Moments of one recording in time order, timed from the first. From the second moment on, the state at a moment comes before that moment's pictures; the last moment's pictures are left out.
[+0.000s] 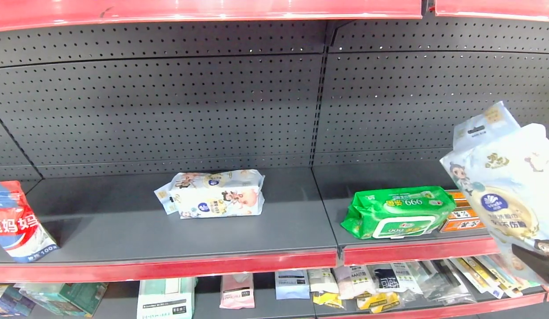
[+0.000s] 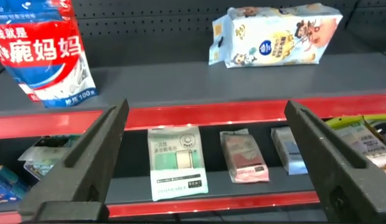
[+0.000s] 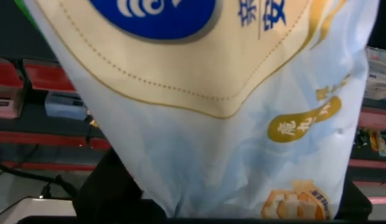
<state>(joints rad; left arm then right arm) -0.01 0.03 0.00 0.00 0.00 0.02 -0.02 0.86 -0.37 -0.11 -0.05 -0.27</state>
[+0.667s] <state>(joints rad) 0.01 0.41 -0.24 -0.01 0.12 -0.04 -0.02 0.46 -0.23 -0.11 -0.02 -0.25</state>
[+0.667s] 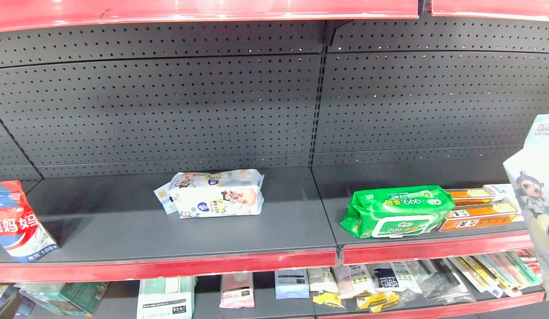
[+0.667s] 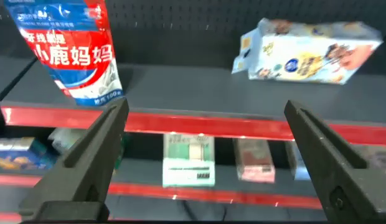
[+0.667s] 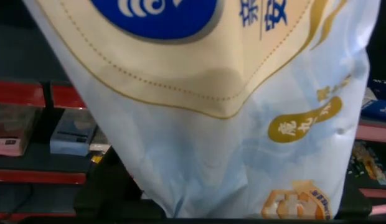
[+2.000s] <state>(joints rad) 0.09 1.78 -0.98 -0.08 -0.50 0.75 -0.03 0.33 -0.15 -0.10 -0.05 -0.32</state>
